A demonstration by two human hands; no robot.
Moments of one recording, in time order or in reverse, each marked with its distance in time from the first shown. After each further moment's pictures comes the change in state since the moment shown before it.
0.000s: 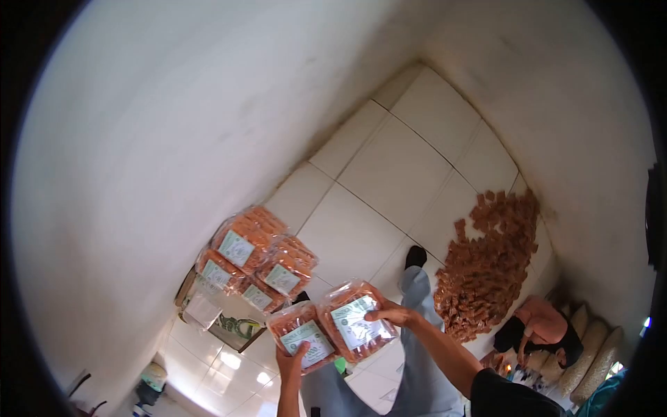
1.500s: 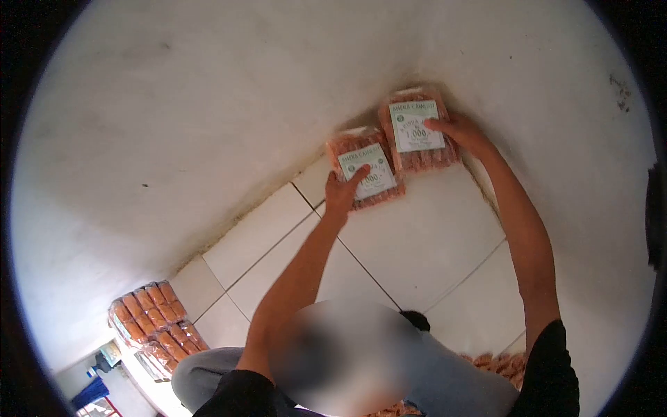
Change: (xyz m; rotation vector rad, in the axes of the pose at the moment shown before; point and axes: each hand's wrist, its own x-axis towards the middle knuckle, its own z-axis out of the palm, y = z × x) left_hand 0.552 0.078 0.759 0.089 -0.187 0.501; right_hand 0.217 -0.550 -0.714 -0.954 0.515 -0.326
